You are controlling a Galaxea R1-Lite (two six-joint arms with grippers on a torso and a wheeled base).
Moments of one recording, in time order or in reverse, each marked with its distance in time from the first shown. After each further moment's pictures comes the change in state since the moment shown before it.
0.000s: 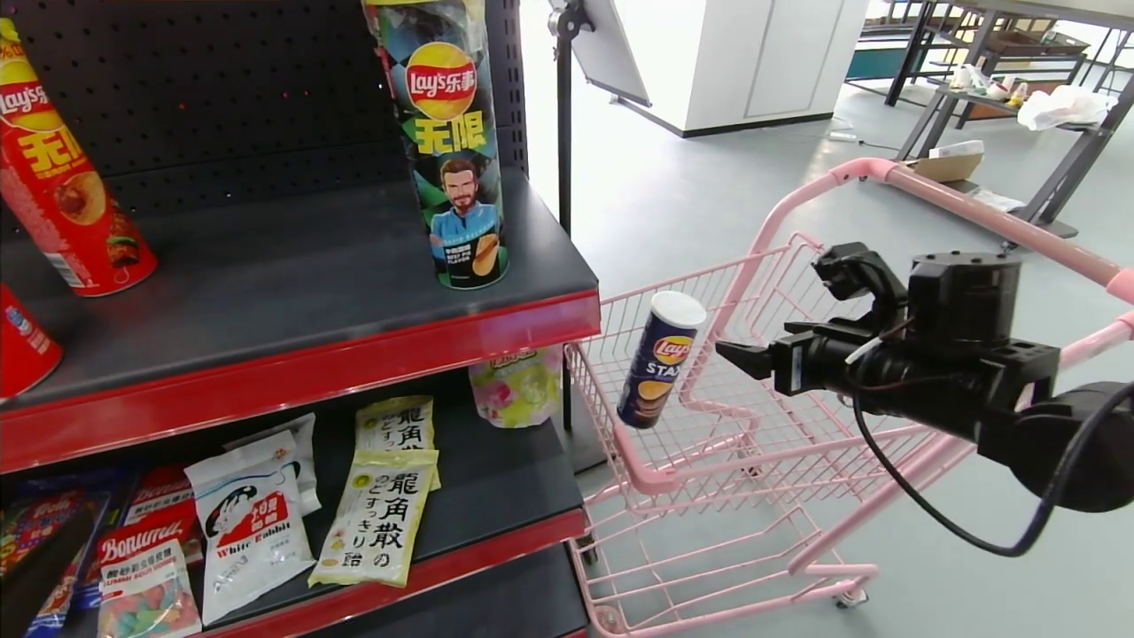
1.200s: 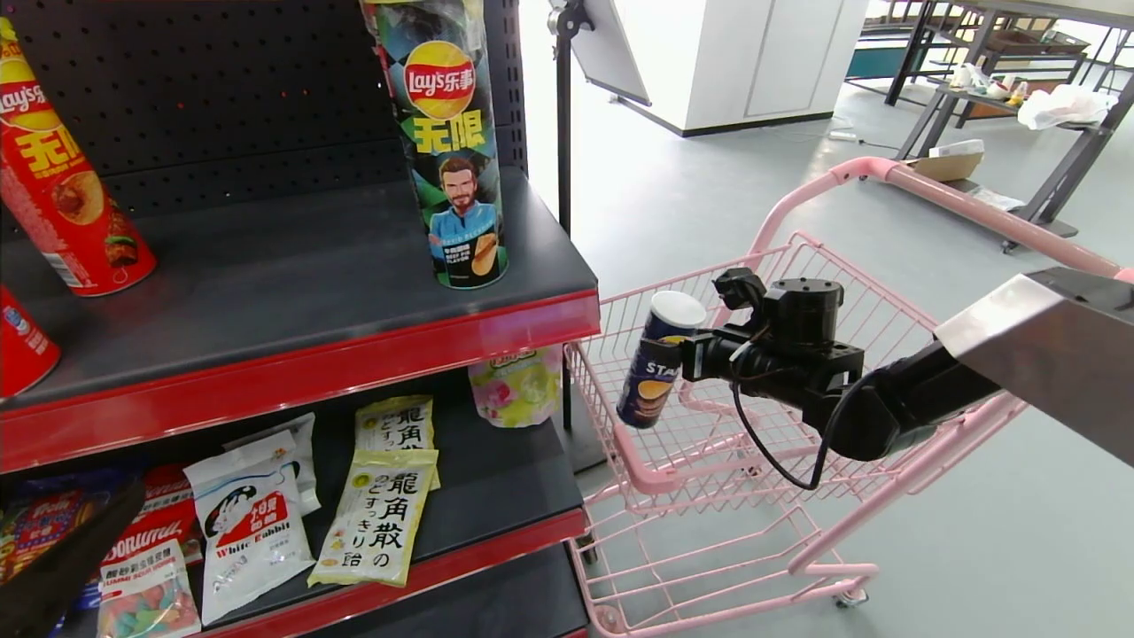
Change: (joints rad) left arm 0.000 0.125 -0.049 -0.002 -0.045 -0.004; right arm 0.019 0.437 -0.331 -0.156 0.111 0.100
